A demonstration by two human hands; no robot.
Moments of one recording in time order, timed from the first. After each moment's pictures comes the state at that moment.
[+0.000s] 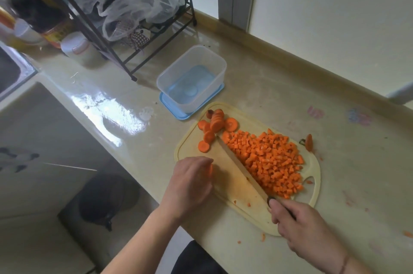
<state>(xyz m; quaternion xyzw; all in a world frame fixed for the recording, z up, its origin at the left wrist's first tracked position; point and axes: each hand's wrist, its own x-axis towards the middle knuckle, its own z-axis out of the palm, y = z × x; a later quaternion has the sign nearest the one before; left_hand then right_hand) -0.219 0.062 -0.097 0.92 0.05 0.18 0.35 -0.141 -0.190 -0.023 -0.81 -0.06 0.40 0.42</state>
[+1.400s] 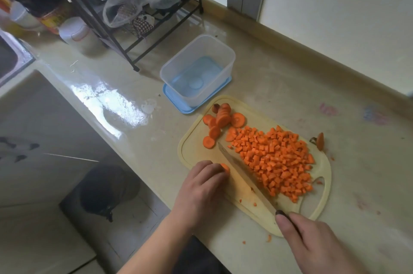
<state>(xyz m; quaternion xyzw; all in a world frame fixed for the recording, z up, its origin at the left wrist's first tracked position) -0.228 0.045 -0.123 0.94 -0.02 0.21 0.28 -0.153 -0.195 -0.021 -0.88 -0.14 0.34 0.29</state>
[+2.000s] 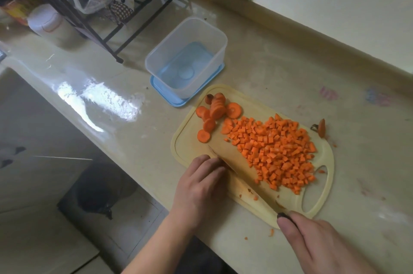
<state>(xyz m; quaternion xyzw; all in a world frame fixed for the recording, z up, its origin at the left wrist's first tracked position) -0.228 0.041 -0.123 0.94 -0.01 0.19 0.29 -0.162 -0.197 -0.027 -0.89 -0.18 0.31 0.29</state>
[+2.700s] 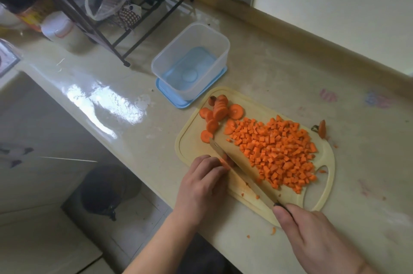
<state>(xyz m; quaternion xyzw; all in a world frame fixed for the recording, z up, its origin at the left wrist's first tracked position) -0.227 0.040 -0.118 0.93 0.02 0.21 0.30 -0.158 -0.191 -0.037 -0.89 -0.20 0.30 0.27</state>
